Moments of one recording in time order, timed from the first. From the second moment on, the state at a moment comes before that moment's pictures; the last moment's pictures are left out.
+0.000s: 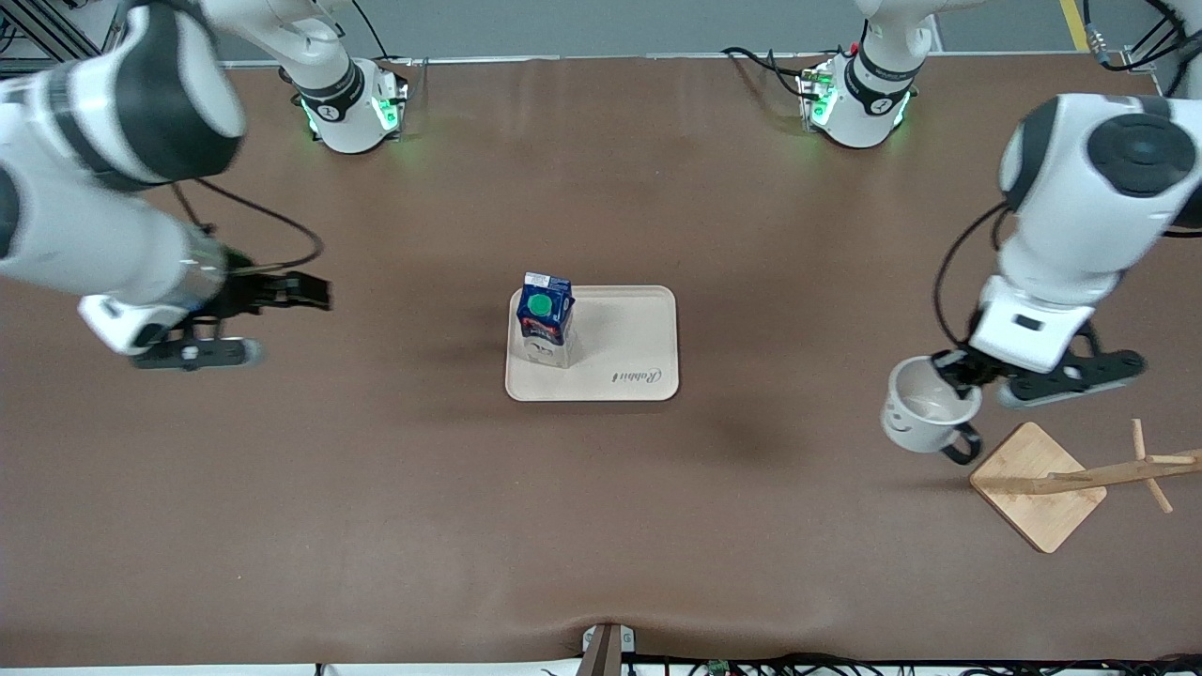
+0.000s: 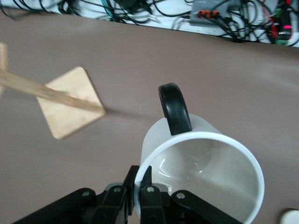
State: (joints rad) left arm 0.22 0.19 -0.40 -1.71 0.28 2.10 -0.44; right arm 0.30 0.25 -0.04 -1.49 0.13 1.57 0.26
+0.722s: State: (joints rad) left arm 0.45 0.19 -0.40 -1.70 0.28 2.14 -0.06; right arm 0.65 0.47 -0.04 -1.50 0.22 1.87 0.68
